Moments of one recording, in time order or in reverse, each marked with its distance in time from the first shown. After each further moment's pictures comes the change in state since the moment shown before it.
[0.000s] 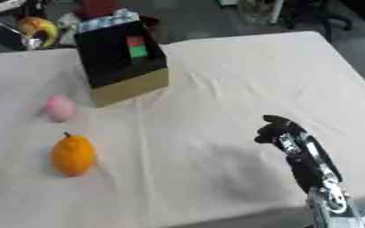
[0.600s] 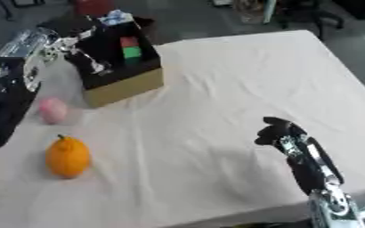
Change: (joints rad) left arm -0.023 -0.145 0.029 0.226 -0.233 0.015 0.182; right arm -0.001 0.001 0.007 0.001 -0.001 0.001 0.010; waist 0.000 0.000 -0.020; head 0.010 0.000
